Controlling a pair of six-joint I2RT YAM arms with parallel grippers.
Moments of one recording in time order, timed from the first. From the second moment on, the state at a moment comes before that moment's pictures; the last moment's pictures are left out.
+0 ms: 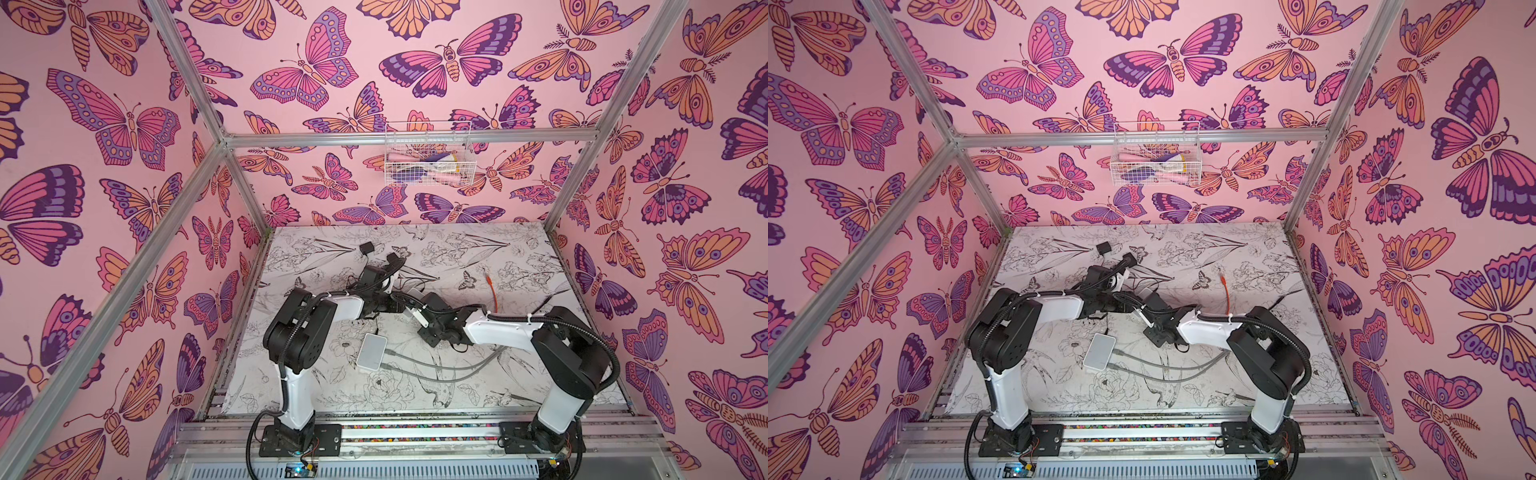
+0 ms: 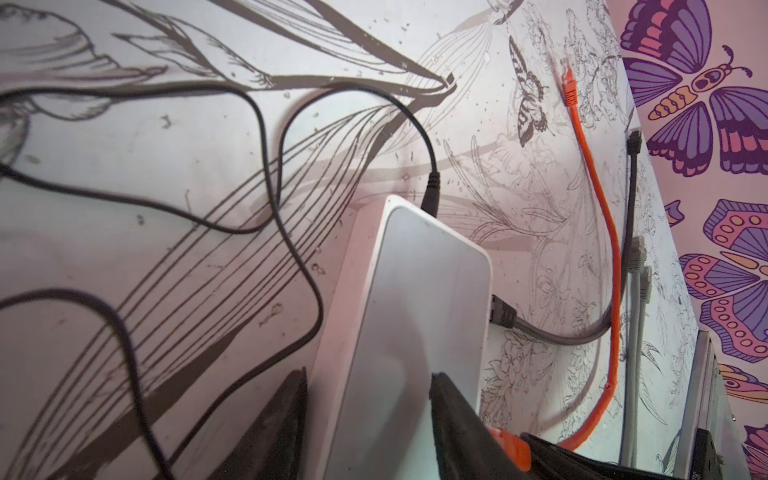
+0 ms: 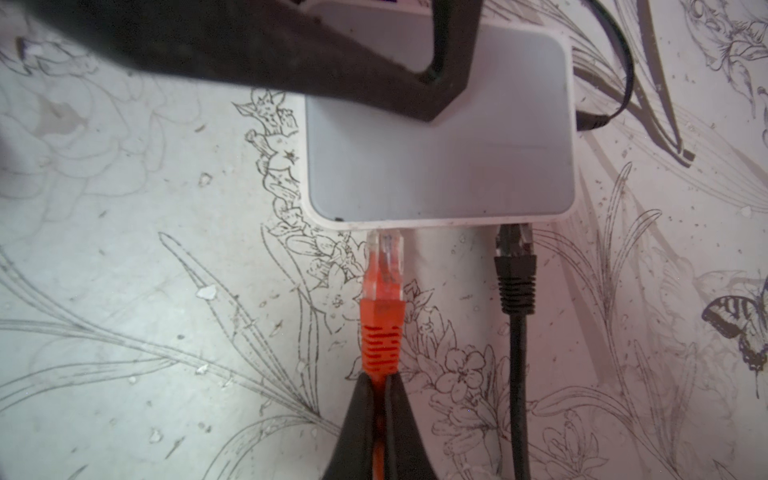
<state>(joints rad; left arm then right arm) -0.47 1.94 1.03 0.09 0.44 -0.38 0.82 1.76 0.96 -0.24 0.23 -0.08</state>
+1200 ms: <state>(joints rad) -0.46 1.92 1.04 0.02 0.44 -0.36 0.81 1.77 0.96 -0.22 0.35 -0.11</state>
